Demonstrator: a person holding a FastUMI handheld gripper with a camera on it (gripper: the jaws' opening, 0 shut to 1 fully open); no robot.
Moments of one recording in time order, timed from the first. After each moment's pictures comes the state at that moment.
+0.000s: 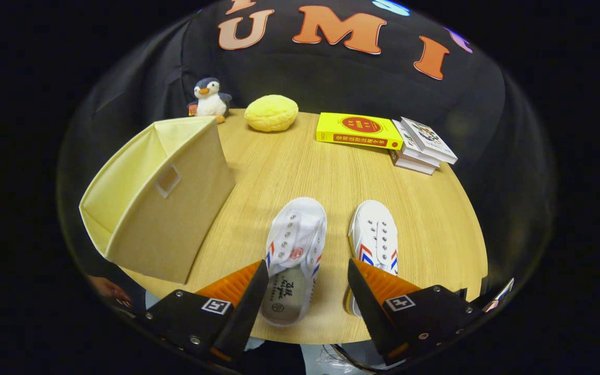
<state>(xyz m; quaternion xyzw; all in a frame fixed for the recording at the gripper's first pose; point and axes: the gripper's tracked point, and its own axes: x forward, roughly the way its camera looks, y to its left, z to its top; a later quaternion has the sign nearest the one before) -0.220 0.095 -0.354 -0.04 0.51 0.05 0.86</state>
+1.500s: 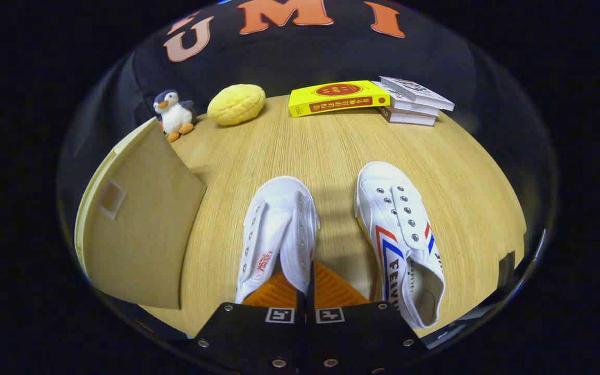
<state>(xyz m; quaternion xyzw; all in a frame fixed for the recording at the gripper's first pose) -0.204 0.100 -0.415 0.11 0.53 -0.01 0.84</state>
